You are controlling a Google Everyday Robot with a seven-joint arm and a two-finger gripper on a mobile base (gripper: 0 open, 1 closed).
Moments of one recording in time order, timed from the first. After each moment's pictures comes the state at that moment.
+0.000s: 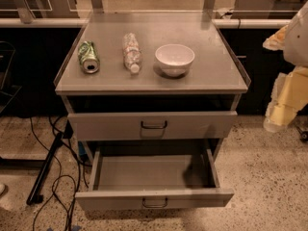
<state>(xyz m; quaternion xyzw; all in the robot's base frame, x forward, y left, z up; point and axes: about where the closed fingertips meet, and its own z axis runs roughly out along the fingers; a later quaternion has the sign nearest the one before) 0.438 -0.216 0.978 -0.60 0.78 -0.04 0.16</state>
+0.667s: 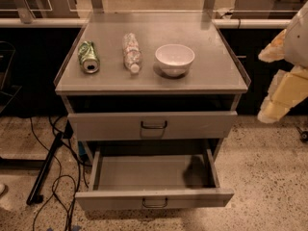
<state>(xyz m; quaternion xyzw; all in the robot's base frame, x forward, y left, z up) 0.438 -0.216 0.978 -0.60 0.78 -0.04 0.16</state>
